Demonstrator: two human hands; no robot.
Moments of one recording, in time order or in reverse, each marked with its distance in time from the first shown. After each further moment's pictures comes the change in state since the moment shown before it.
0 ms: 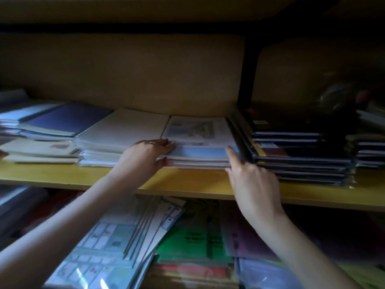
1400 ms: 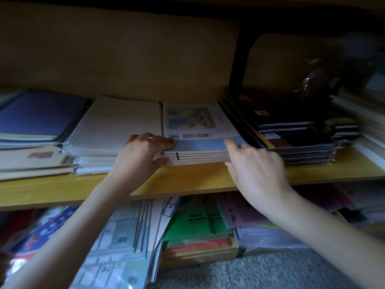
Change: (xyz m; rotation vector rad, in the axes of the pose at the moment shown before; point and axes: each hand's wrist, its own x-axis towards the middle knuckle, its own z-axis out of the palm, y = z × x) left_hand 0.005 -0.044 -0.002 -0.285 0.080 0.159; right_hand 0.021 -0.047 -0.047 -0.317 -0.192 0.024
